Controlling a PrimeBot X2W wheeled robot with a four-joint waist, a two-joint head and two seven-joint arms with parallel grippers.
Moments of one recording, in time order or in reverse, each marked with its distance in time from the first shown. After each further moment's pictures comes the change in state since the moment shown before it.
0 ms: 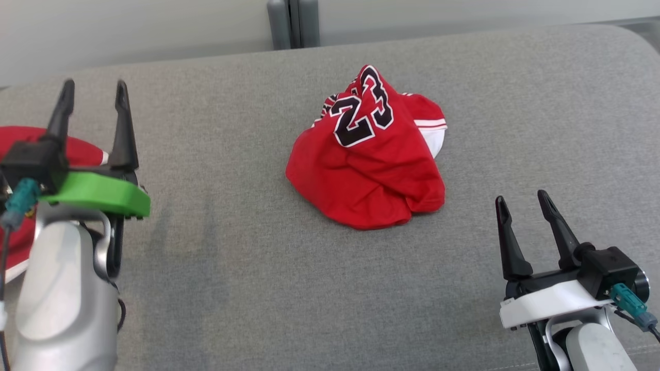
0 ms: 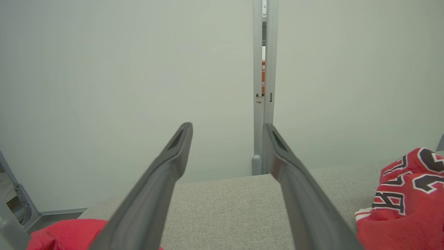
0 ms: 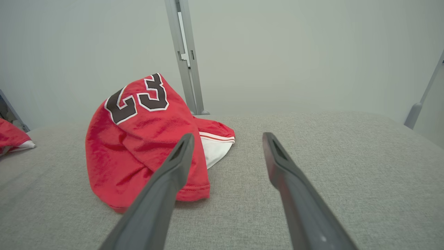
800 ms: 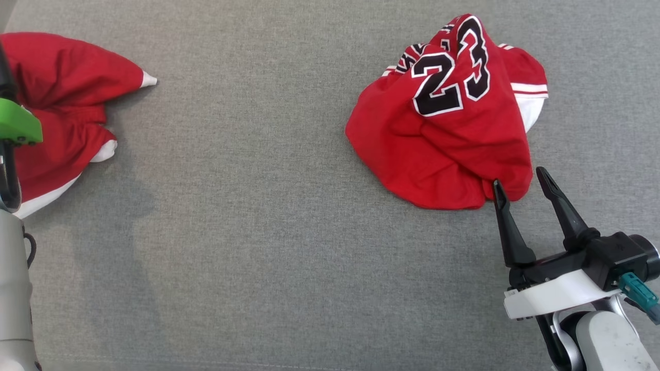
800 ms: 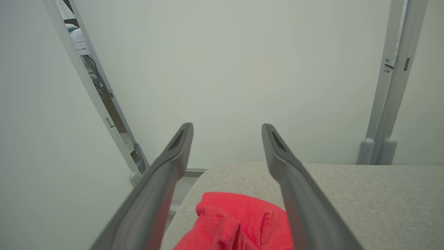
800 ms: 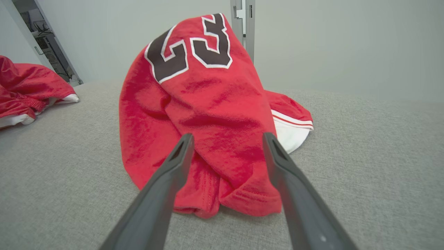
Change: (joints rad) left arm -0.270 0.130 0.117 0.234 0.018 0.007 0.000; right arm -0.011 -0.075 0.054 -0.132 -0.012 0.000 0.049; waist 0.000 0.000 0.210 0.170
